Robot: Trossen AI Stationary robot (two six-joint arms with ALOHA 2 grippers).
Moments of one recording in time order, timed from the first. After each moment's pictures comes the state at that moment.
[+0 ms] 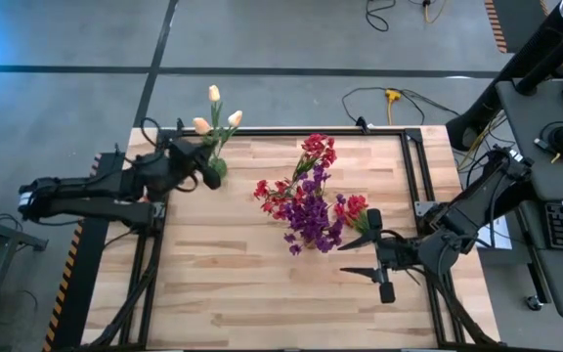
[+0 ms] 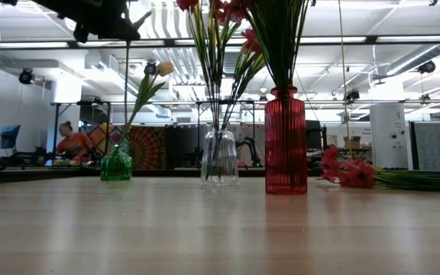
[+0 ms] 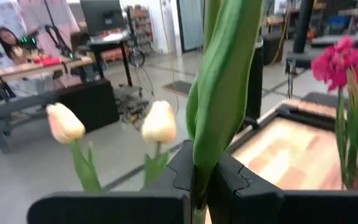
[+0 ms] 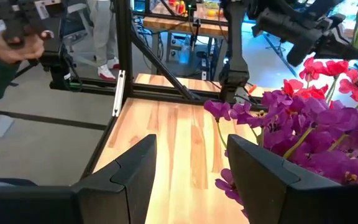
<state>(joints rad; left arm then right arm) 0.09 0.75 0.66 -0.02 -0.75 0.00 0.70 1.23 1.20 -0.30 0.61 0.13</state>
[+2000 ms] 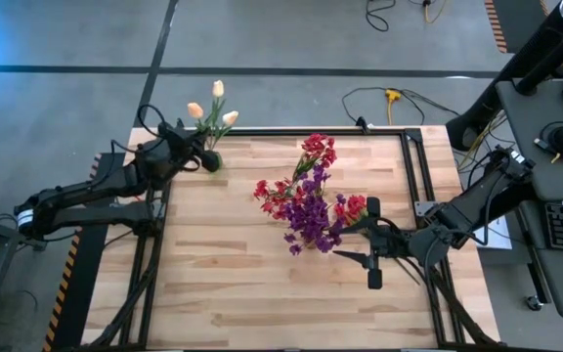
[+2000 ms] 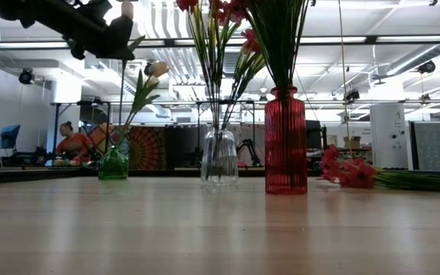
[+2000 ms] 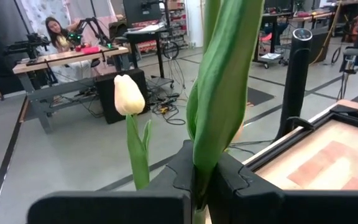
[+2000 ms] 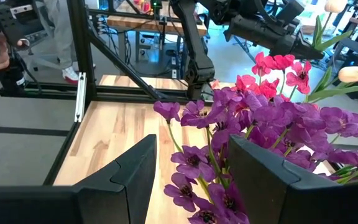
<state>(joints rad) 0.38 0.74 0.59 0.05 -0.61 0.02 0.64 1.23 1.20 -0.31 0.68 0.14</state>
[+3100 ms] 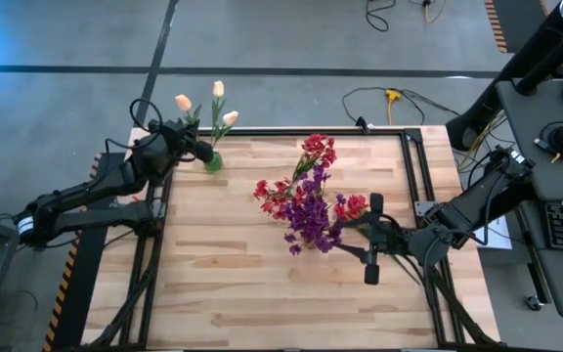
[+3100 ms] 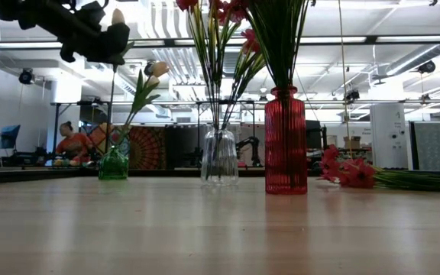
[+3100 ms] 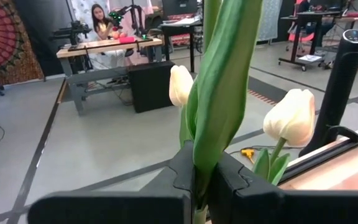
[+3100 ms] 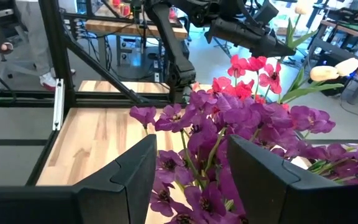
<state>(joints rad) 0.48 0.72 0.59 0.01 -0.66 -0.03 0.64 1.23 1.20 -0.31 0.77 0.15</state>
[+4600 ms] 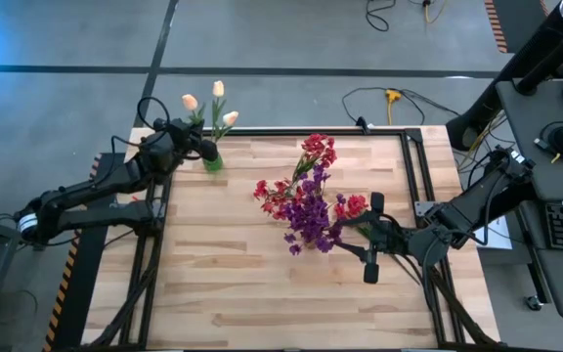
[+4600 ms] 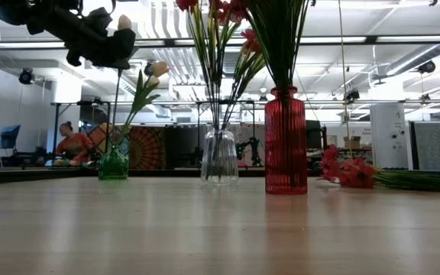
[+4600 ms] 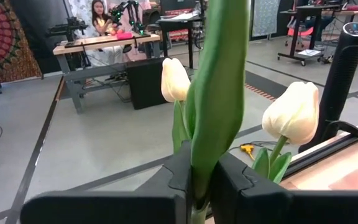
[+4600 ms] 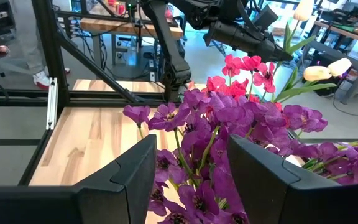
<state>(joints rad) 0.50 0.78 0.59 0.05 -0.64 -0.04 0.64 1.23 1.20 -0.32 0.79 0.15</state>
